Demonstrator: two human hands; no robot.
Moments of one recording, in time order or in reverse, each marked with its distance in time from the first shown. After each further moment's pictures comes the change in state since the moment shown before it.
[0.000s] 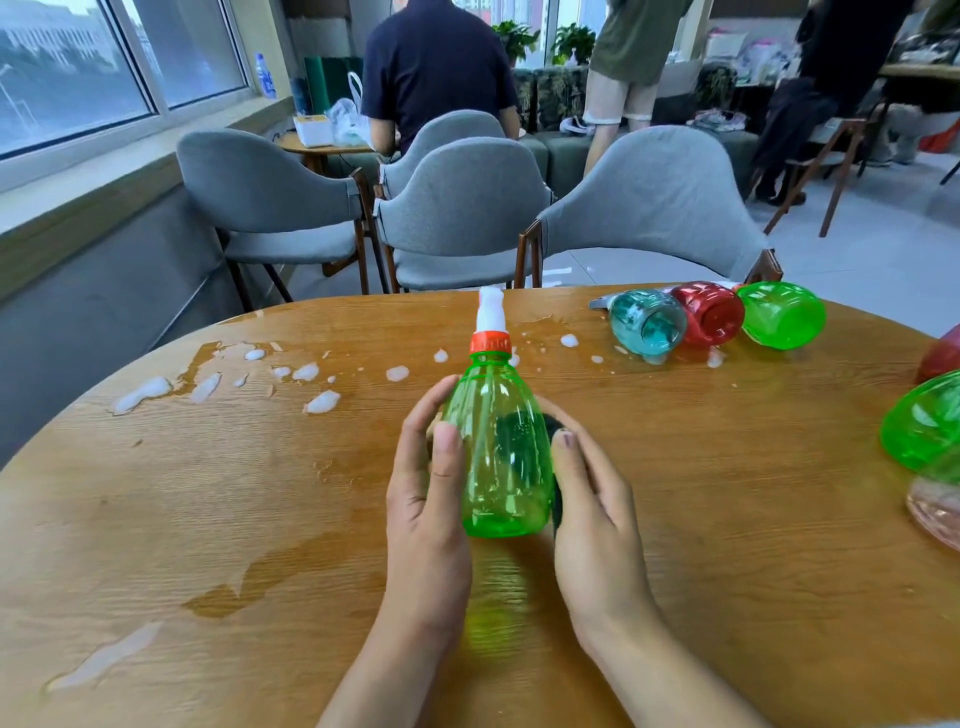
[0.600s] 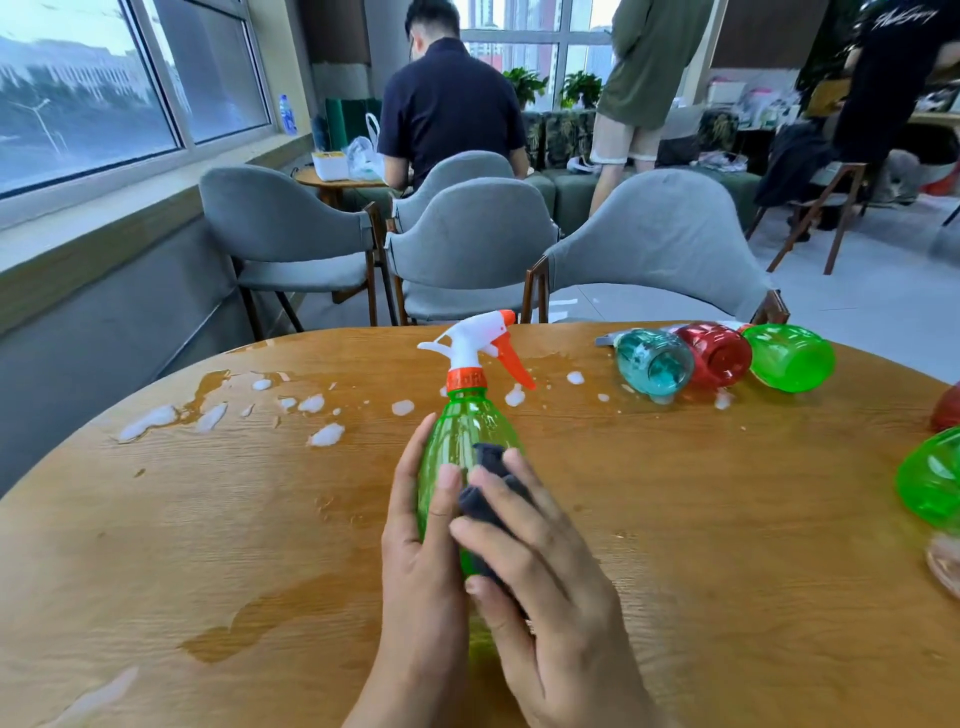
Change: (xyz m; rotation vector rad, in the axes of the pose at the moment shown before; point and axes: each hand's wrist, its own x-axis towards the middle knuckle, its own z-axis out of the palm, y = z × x) left_hand 0.003 0.002 -0.002 -0.136 0.063 -0.155; right_hand -0.015 0.003 -0.006 -0.782 -0.272 -0.866
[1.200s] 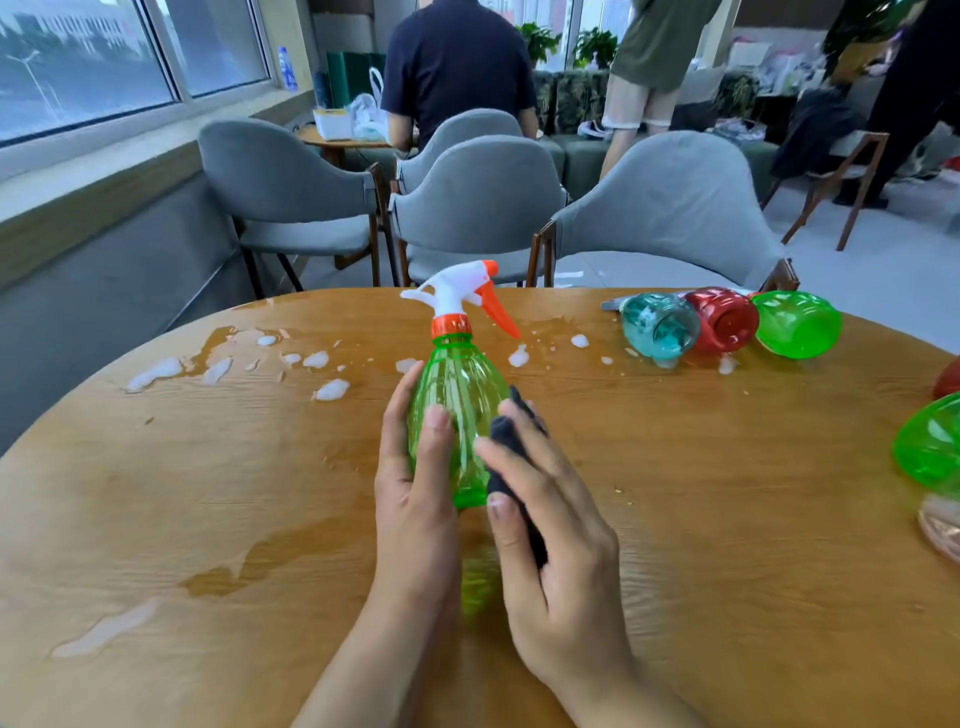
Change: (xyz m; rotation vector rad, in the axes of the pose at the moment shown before) left_hand 0.004 -0.006 -0.009 0.046 0.058 0.056; right_hand -0.005 -0.010 0.010 0.117 0.106 0.245
